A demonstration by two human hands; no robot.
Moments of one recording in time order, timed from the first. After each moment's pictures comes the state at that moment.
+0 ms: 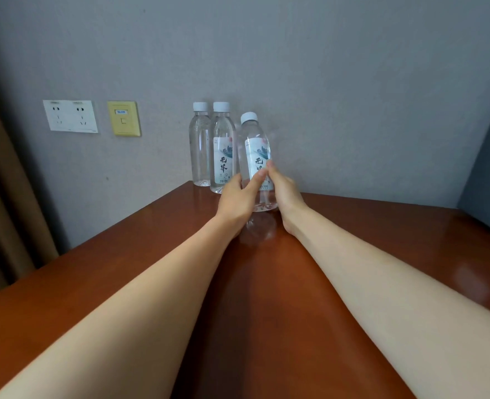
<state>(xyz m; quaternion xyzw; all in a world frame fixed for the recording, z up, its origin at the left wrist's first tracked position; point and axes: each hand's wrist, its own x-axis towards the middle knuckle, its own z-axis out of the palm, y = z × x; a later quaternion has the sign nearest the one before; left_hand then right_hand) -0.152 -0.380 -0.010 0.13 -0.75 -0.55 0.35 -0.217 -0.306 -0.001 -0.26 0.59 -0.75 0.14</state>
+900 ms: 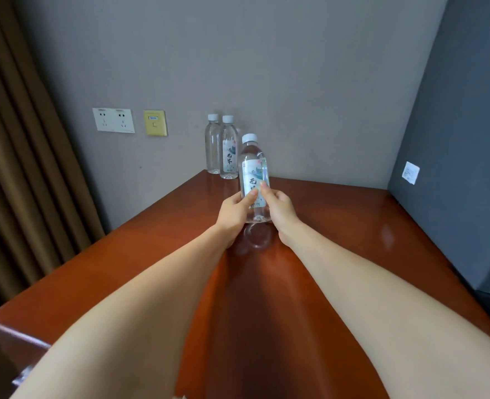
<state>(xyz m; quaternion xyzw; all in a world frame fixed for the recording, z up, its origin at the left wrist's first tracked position) -0.007 -0.284 0.004 0.12 -0.64 -0.71 0.26 -0.073 -0.206 0.009 -0.21 0.62 -0.74 0.17</state>
